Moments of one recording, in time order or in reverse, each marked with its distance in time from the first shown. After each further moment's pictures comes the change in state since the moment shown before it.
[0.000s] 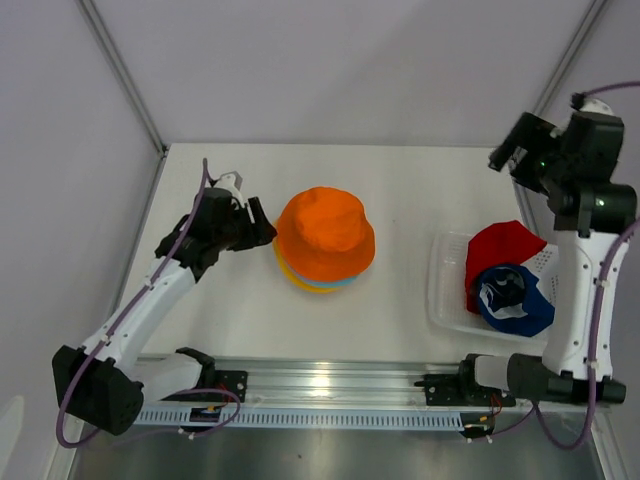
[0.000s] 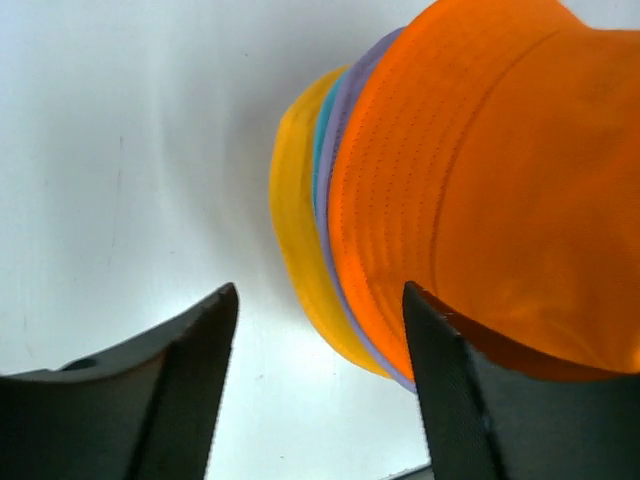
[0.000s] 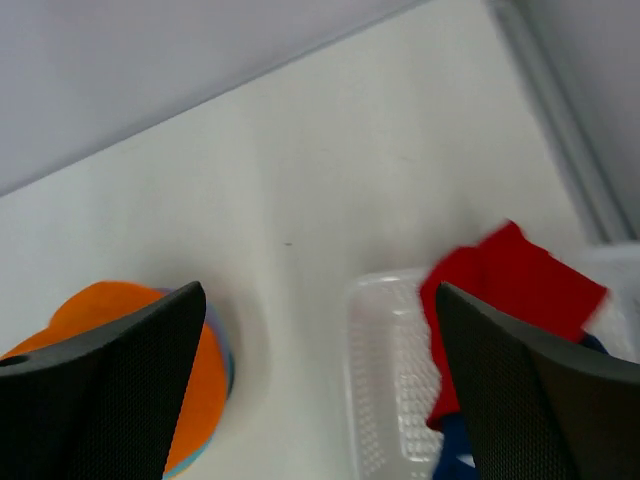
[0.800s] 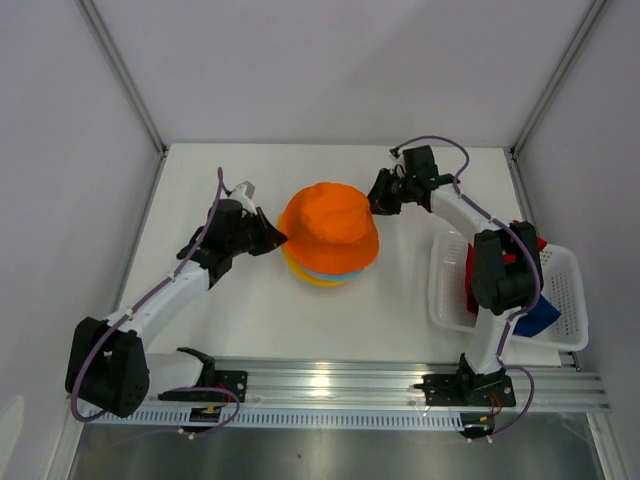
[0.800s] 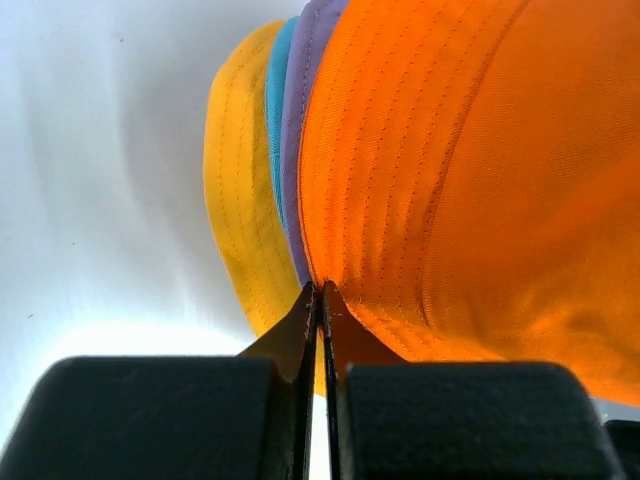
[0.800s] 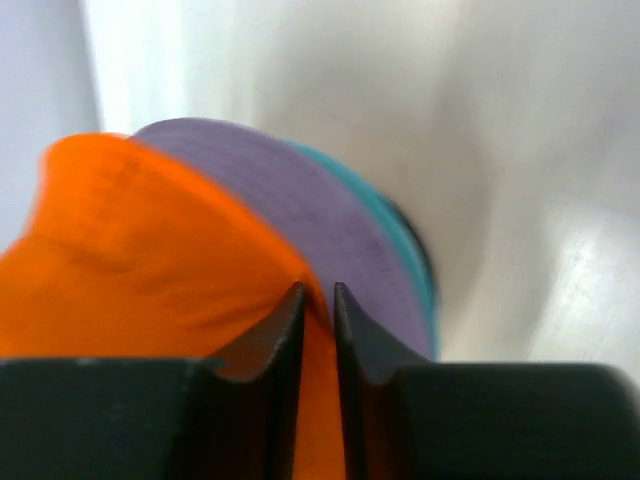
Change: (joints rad) left arm 0.000 0.096 -0.197 0.391 0.161 -0.148; right arm 0.336 0.545 -0.462 0.661 -0.513 0.258
